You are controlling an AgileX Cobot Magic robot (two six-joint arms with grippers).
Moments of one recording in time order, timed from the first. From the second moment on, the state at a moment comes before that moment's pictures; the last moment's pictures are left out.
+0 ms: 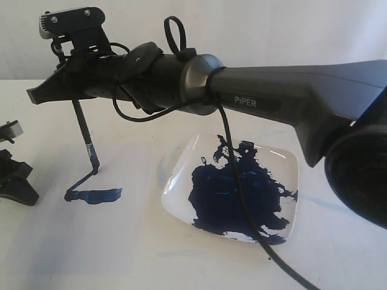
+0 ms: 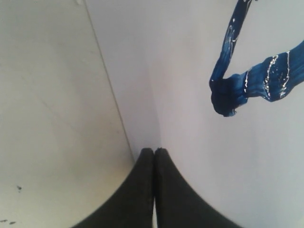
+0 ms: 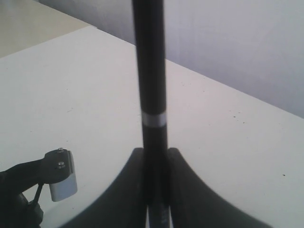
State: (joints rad) left arm 0.18 1.95 -1.10 -0.64 0.97 0.91; right arm 0.97 2.18 -1.81 1.15 0.04 -1.11
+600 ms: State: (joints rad) left arm 0.18 1.95 -1.10 -0.64 0.97 0.91; right arm 0.97 2.18 -1.82 1.15 0.03 -1.11
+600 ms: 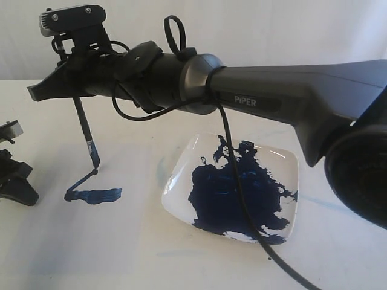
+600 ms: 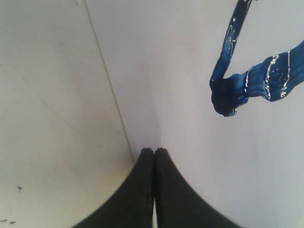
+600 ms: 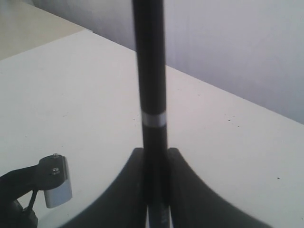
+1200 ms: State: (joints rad) left arm 0.18 1.95 -1.10 -0.64 0.96 0.91; right arm 0.97 2.19 -1.84 1.15 0.11 -1.17
